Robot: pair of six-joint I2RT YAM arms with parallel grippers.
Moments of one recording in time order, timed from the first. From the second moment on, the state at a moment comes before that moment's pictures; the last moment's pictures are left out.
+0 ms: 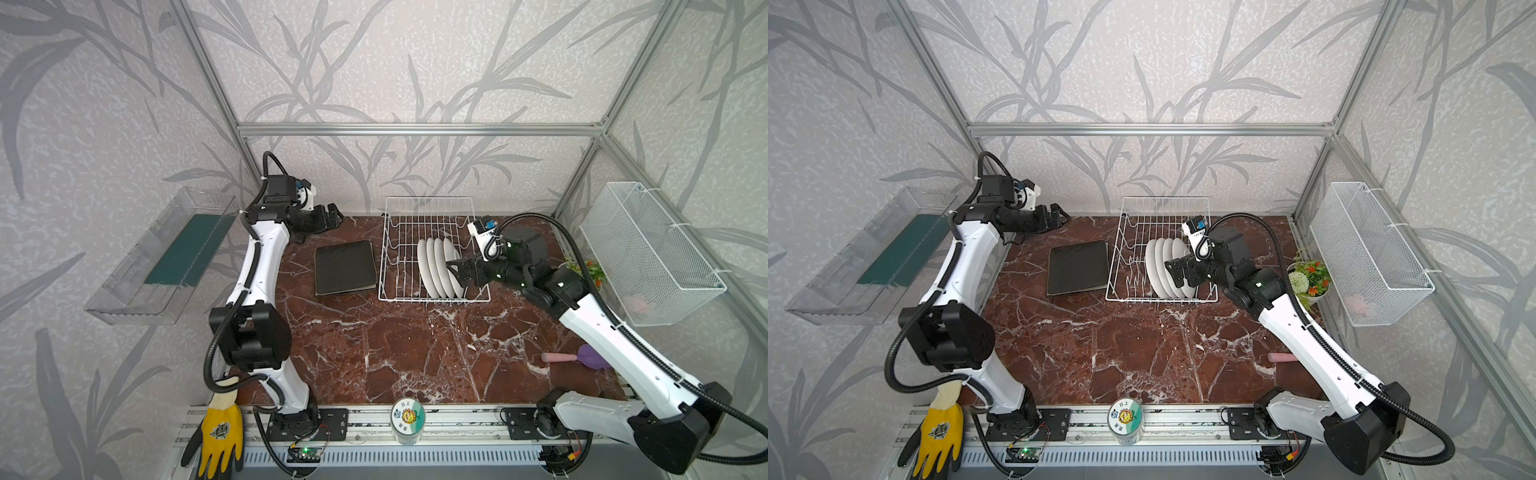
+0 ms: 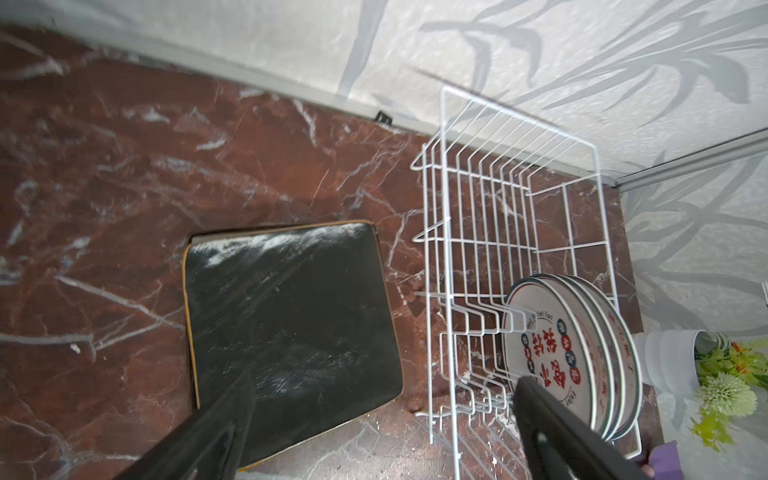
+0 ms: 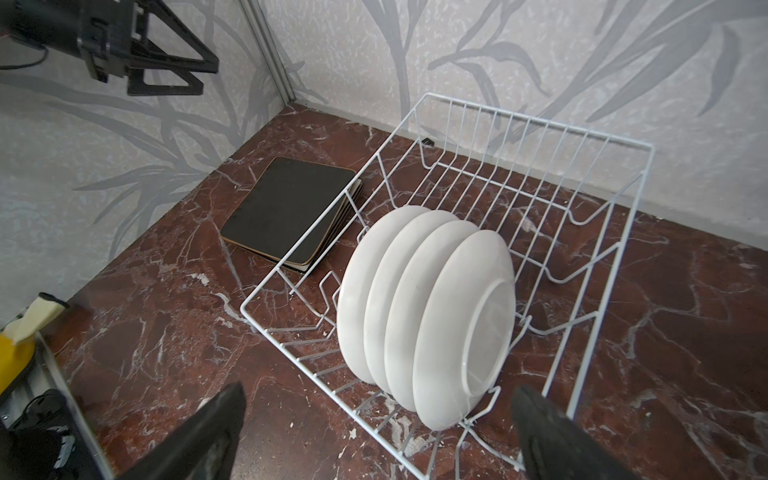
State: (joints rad) left arm 0.07 1.69 1.77 -0.89 0.41 -0.19; right arm 0.55 1.18 1.20 -0.52 -0.12 0.11
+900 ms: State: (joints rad) left arm -0.33 1.58 1.43 -0.57 0.44 -0.27; right arm 0.55 1.07 1.06 -0.45 0.04 0.10
